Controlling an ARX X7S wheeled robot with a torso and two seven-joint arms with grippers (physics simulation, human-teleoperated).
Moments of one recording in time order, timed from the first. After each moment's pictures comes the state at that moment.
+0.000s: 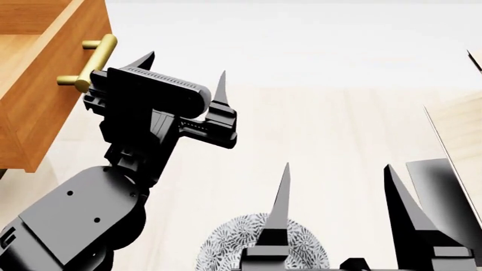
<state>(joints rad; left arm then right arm) -0.97 -0.16 0.75 -0.22 -0.51 -0.27 -0.41 0.12 0.38 -0.17 -0.98 0.47 0.56 0.51</state>
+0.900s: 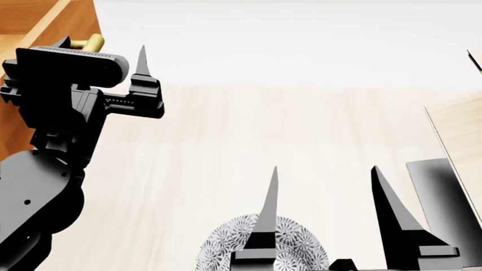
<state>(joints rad) -0.97 -0.33 0.66 -0.14 -0.57 -0.31 -0.49 0.14 0.42 -0.24 -0.96 0.48 0.53 0.56</state>
